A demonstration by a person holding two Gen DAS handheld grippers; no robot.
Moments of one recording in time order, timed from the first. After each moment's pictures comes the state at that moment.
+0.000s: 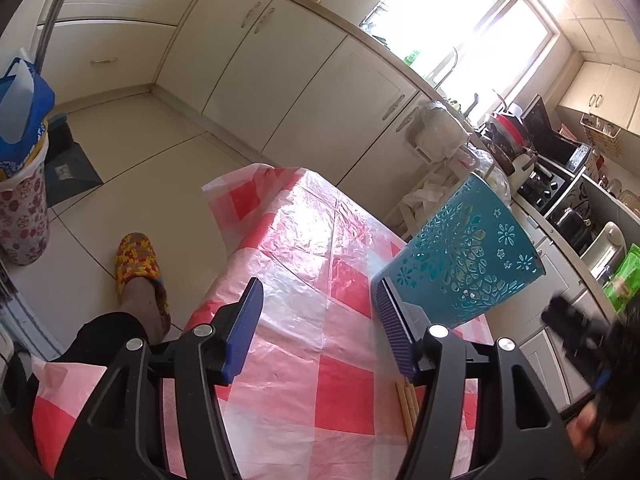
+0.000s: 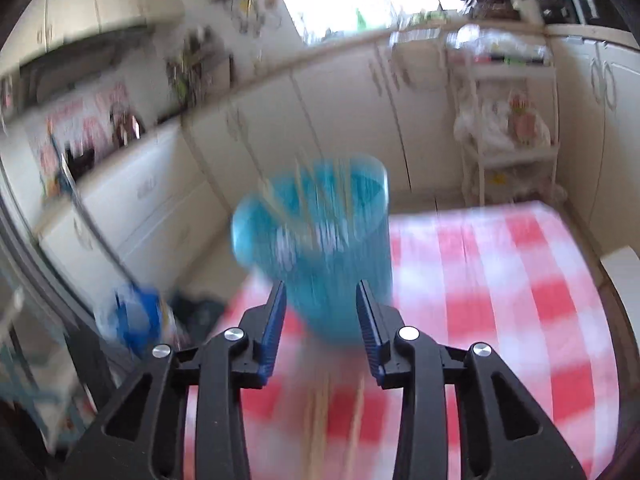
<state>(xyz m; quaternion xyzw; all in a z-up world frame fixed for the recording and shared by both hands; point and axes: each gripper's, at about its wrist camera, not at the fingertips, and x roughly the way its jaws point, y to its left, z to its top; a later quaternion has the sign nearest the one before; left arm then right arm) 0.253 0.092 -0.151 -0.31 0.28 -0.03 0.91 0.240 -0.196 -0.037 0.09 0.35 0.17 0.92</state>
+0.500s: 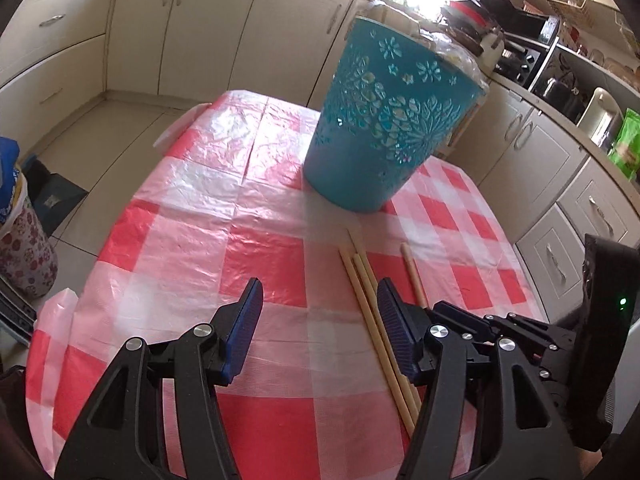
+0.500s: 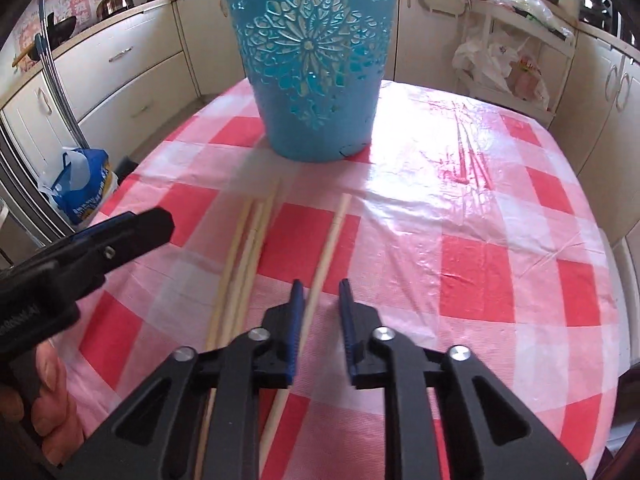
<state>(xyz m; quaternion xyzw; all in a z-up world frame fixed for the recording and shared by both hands) 0.219 -0.009 -0.147 -0.15 0.40 -0.10 0.90 0.206 -0.179 -0.136 -0.04 0.45 0.13 0.88</state>
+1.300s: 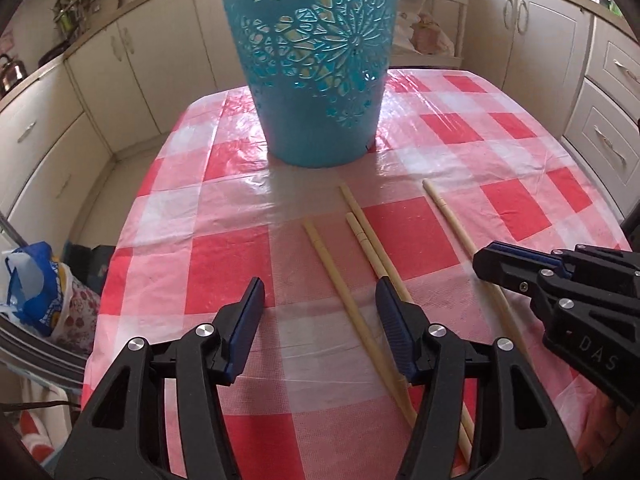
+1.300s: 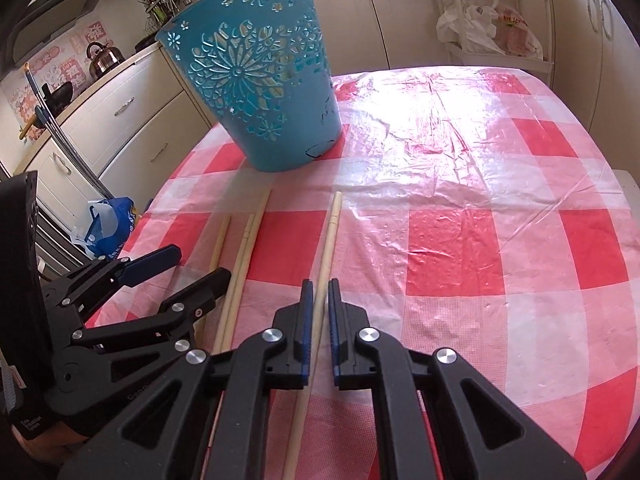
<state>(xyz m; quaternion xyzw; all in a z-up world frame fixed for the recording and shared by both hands) 0.229 -0.077 -0.155 0.07 0.44 -0.07 0.89 0.210 -0.223 -0.139 0.08 0.45 0.17 0.87</state>
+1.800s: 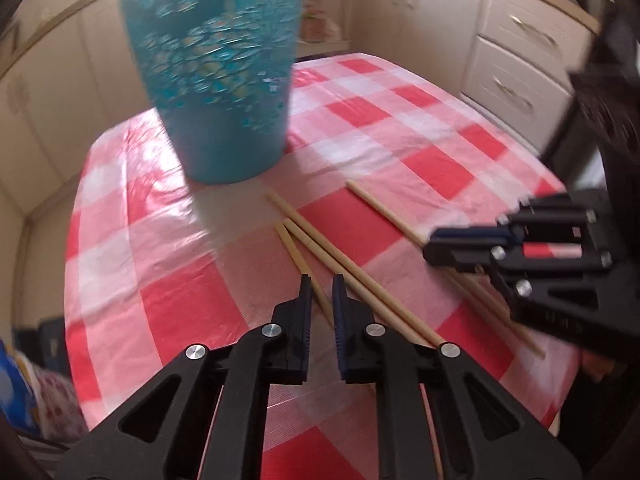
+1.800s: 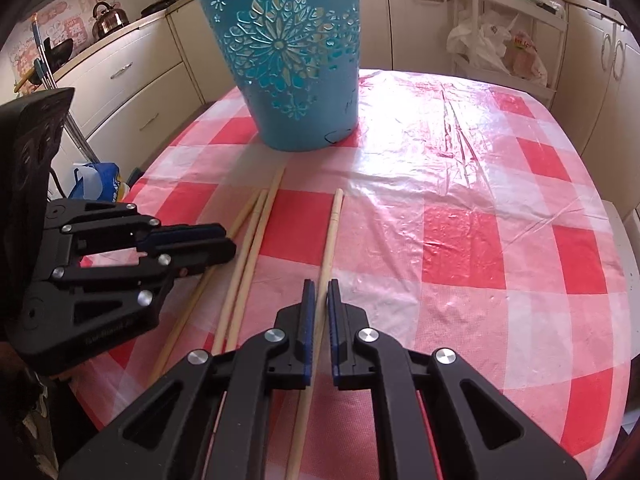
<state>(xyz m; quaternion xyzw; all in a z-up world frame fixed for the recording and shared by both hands) 0.238 -0.066 -0.151 0.13 0.44 -0.28 0.85 0.199 -0.197 -0.134 0.01 0.47 0.15 0.87</state>
